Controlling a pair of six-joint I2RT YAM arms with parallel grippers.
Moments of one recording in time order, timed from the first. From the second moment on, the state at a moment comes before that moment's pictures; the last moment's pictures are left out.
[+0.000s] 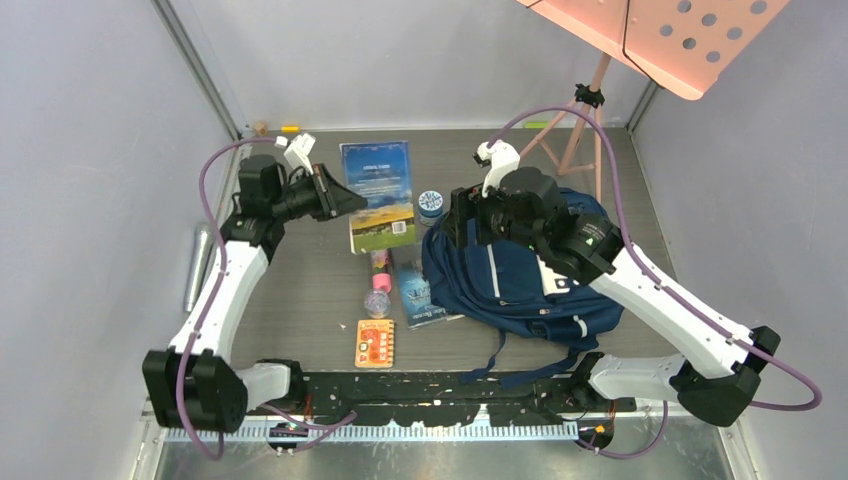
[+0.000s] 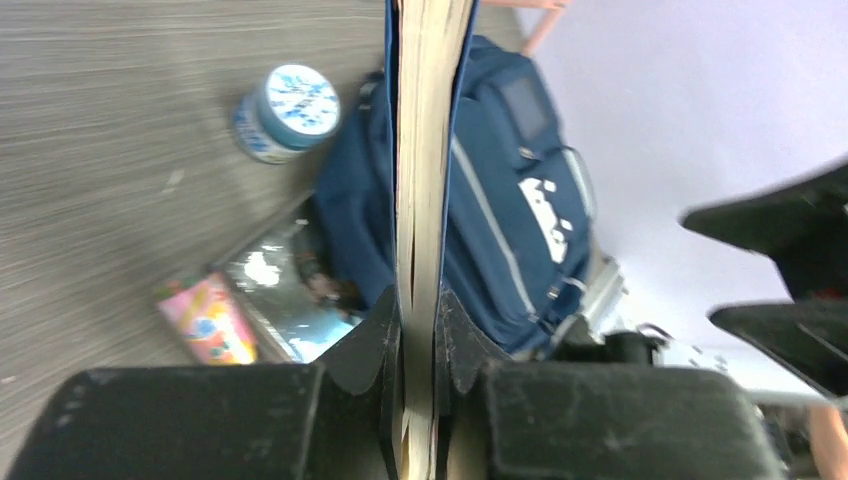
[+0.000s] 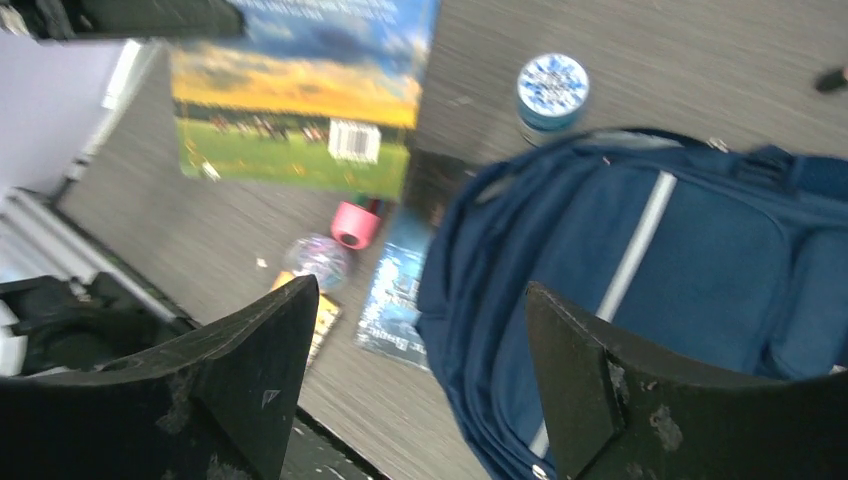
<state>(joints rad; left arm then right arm) -0.08 1.15 1.02 -0.22 0.80 -0.53 0.84 1.19 1.37 -0.63 0.12 0.33</state>
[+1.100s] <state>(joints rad) -0.08 1.23 1.07 -0.44 0.44 -0.31 0.94 1.76 1.47 -0.85 0.45 0.41</state>
